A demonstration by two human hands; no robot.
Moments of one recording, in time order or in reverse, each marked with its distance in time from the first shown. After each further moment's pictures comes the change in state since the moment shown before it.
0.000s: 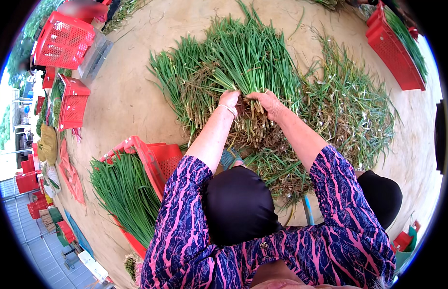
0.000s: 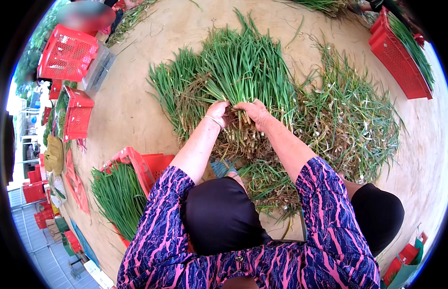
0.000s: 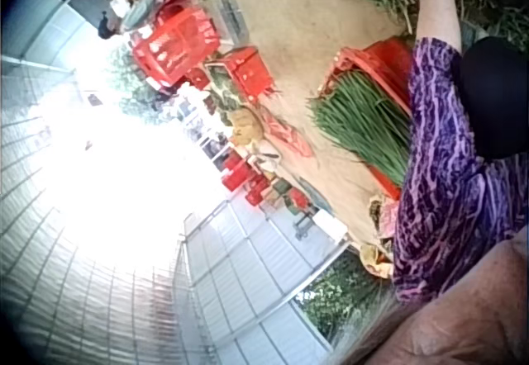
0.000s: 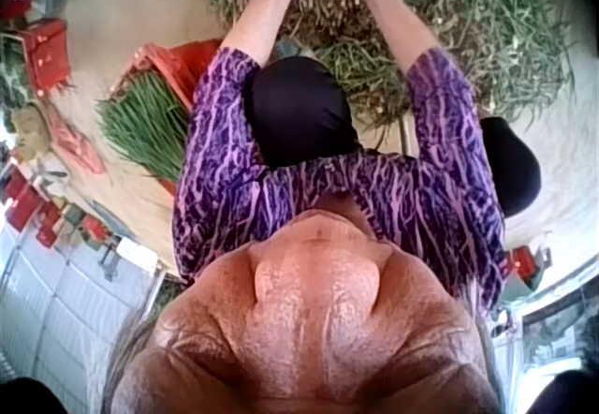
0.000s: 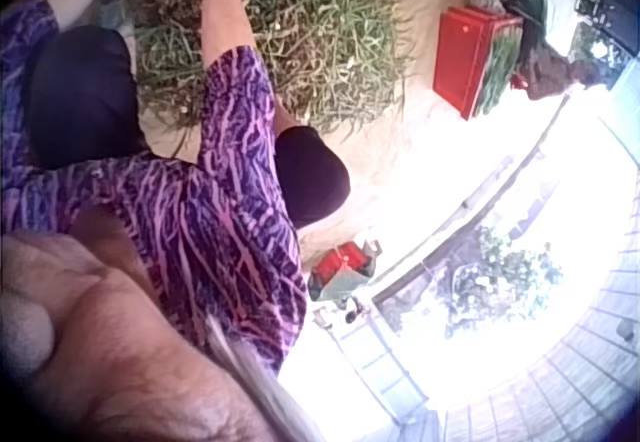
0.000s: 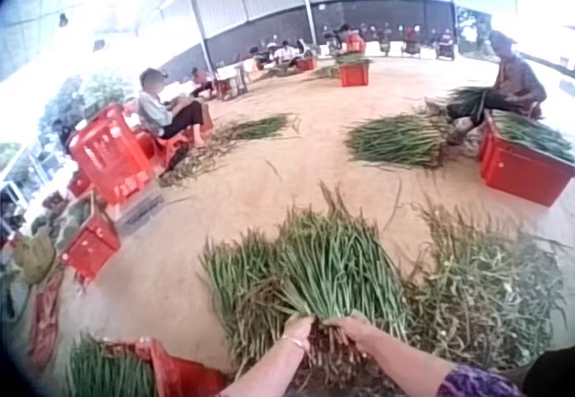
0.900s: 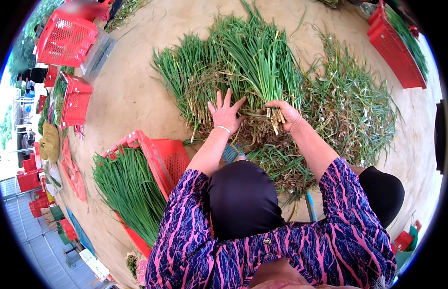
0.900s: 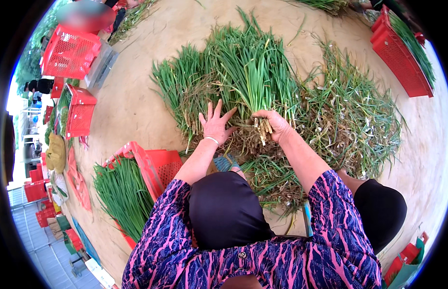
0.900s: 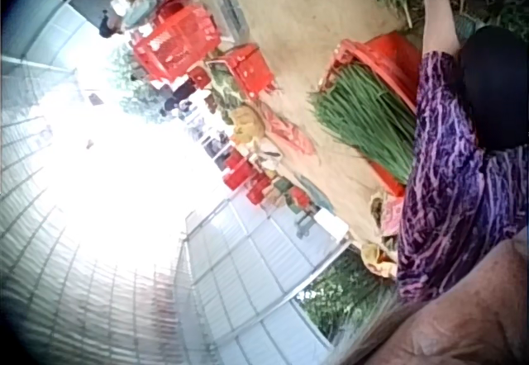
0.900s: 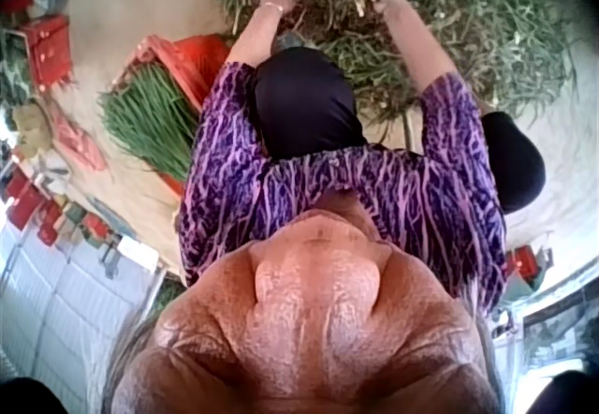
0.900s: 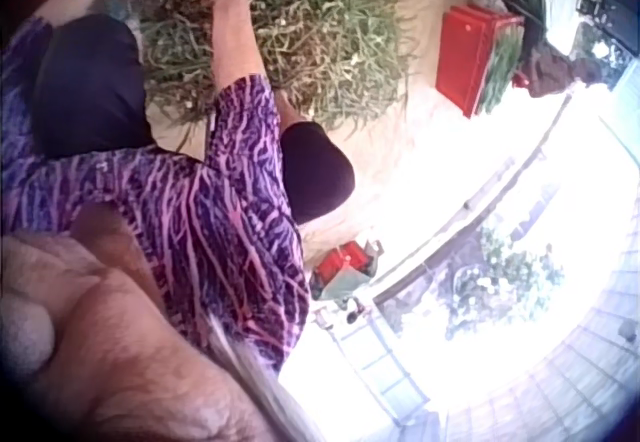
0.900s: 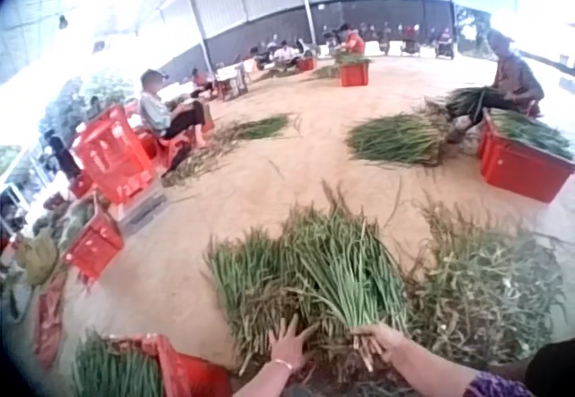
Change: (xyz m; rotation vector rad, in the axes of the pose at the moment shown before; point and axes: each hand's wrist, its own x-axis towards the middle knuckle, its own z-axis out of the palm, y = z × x) left_hand -0.082 -0.030 -0.046 1.763 0.176 0.762; right_hand -0.051 0.028 -0.038 0.308 -0.125 0.131
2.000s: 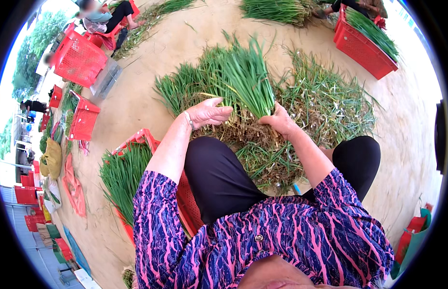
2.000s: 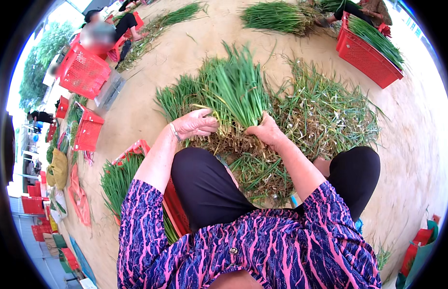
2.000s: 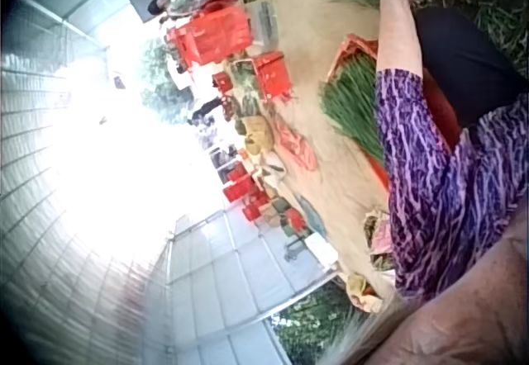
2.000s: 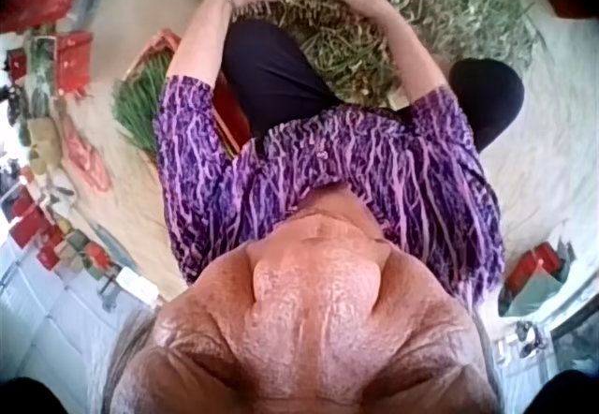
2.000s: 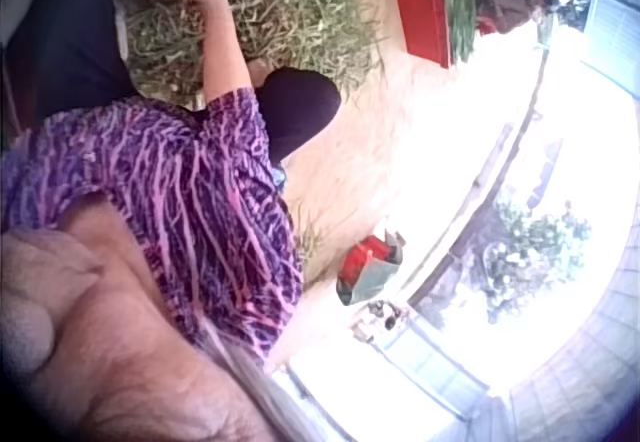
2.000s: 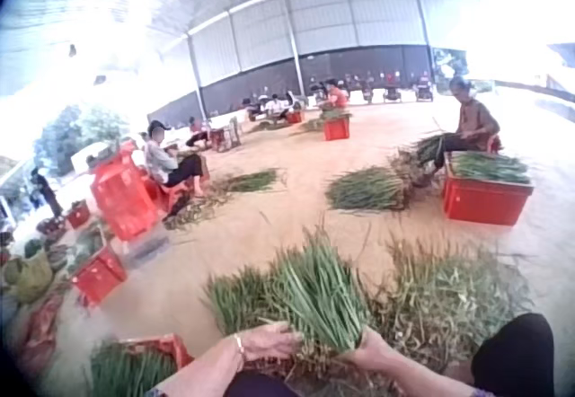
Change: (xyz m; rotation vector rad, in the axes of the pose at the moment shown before) left_hand -0.062 0.024 -0.171 -1.290 -0.778 0.003; right_hand -0.190 0.020 0.045 -0.753 0.193 -0.655
